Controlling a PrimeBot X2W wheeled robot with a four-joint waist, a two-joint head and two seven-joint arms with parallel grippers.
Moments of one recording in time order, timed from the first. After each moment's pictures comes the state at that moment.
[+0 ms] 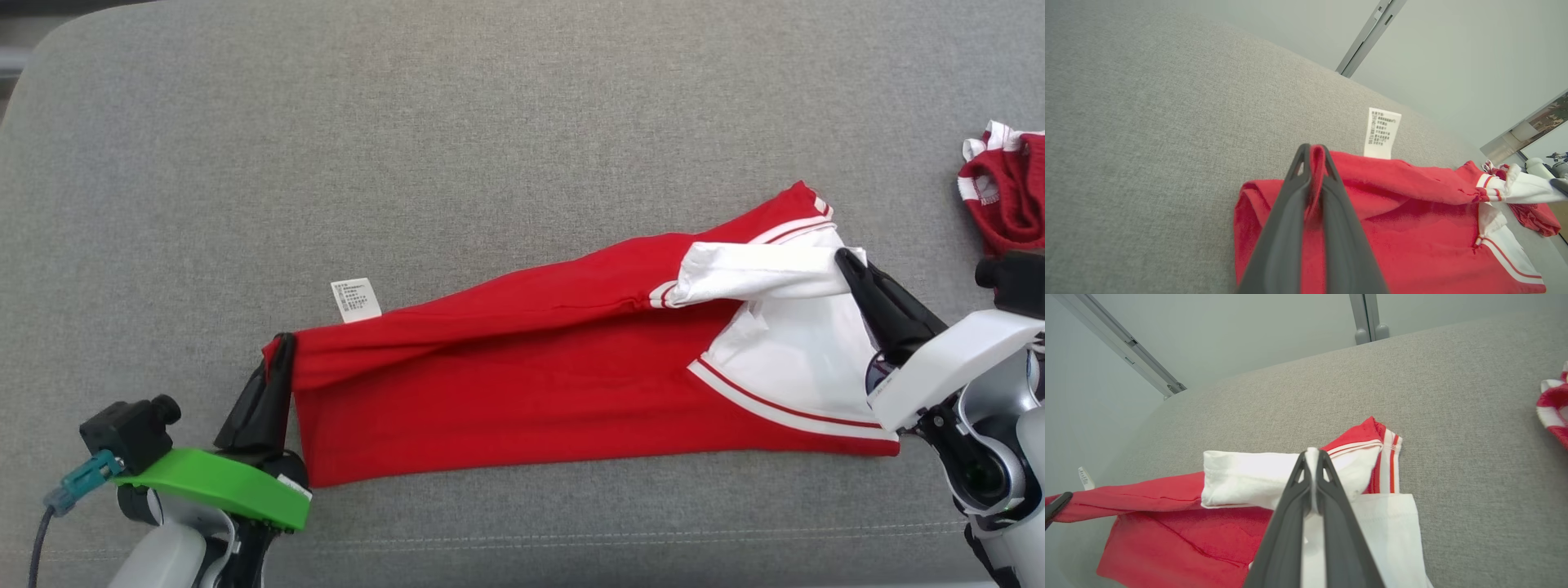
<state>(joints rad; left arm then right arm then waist) -0.23 0.39 -0.43 0.26 -0.96 -0.13 -0.26 -0.24 -0.42 0.16 0.01 0.76 0.13 0.17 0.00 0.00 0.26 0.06</state>
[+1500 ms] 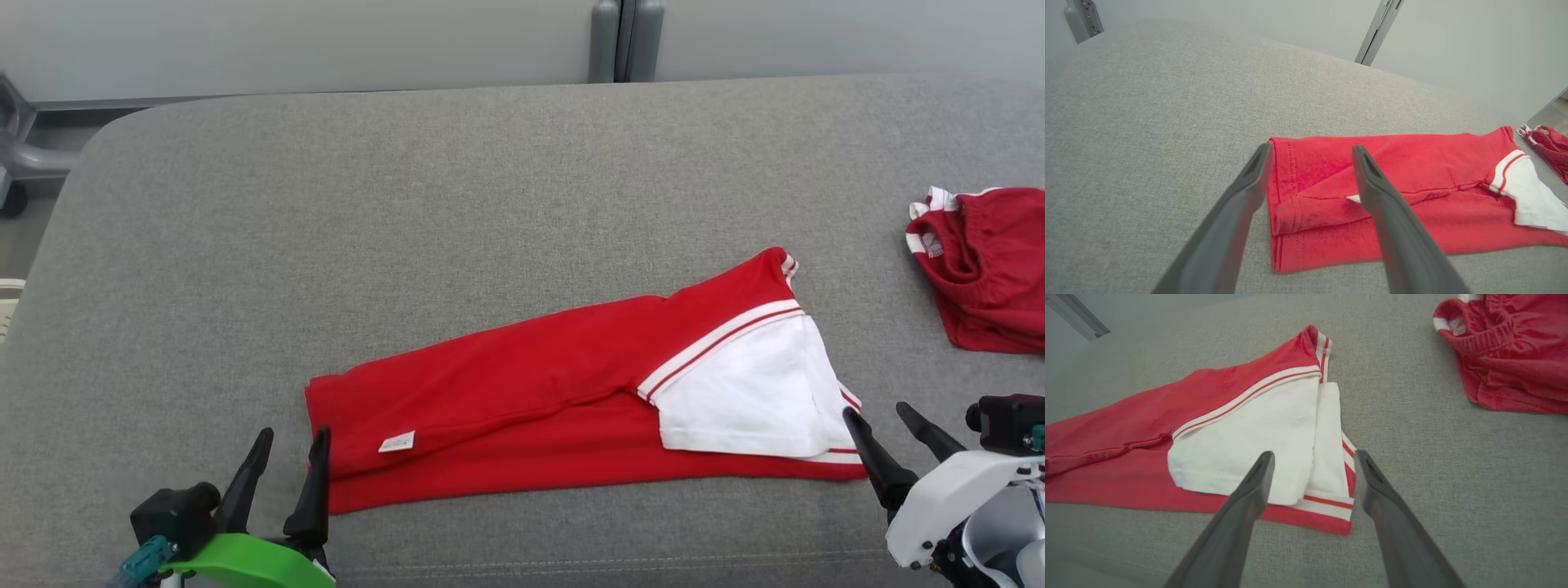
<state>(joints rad) -0.04 0.33 -0.38 0.25 -0.71 -0.01 -0.26 0.03 -0.39 0.10 0.08 0.57 0.13 0.17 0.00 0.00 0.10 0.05</state>
